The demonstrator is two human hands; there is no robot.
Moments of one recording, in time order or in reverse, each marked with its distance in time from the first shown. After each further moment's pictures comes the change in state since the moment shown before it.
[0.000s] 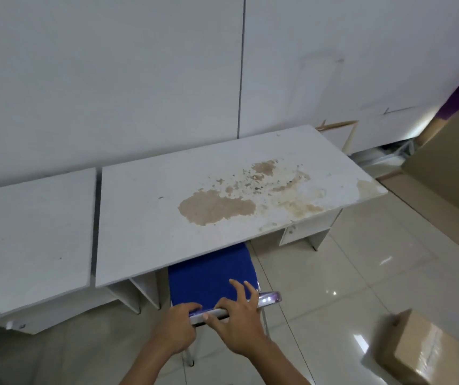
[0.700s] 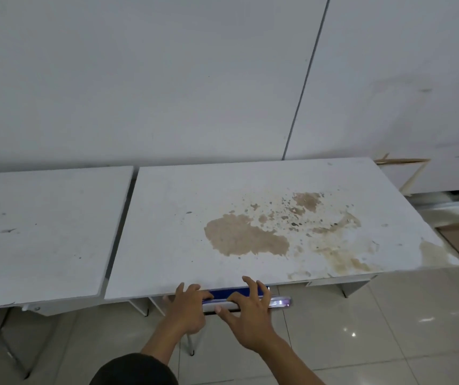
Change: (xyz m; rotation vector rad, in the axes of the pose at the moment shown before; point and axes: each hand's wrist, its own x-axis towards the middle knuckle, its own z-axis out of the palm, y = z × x) left_hand 0.114 0.033 -0.074 0.163 -0.009 -0.127; right_hand 0.161 0.001 -0.033 -0.121 -0.050 -0.124
